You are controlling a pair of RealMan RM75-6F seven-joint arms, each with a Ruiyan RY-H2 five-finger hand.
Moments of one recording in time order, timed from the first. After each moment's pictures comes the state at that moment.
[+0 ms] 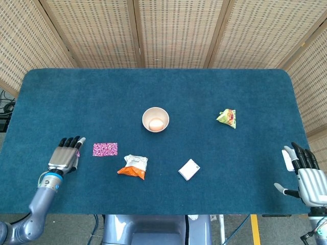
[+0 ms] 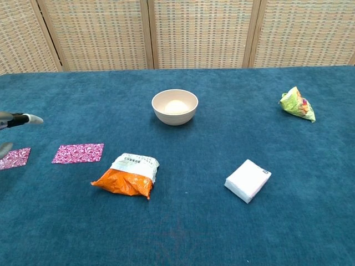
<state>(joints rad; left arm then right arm) -0.67 -1.28 0.02 -1.81 0.65 1.11 0.71 0.08 -1.07 0.06 -1.62 -1.50 1.46 0.09</state>
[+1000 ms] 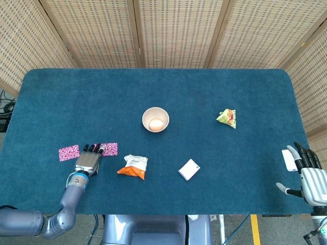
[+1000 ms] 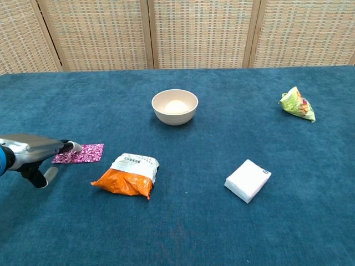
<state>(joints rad) -0.82 -1.52 -0.01 -1.73 0.36 1.14 0.94 0.08 -1.06 0.06 -1.61 -1.49 1.45 0.14</state>
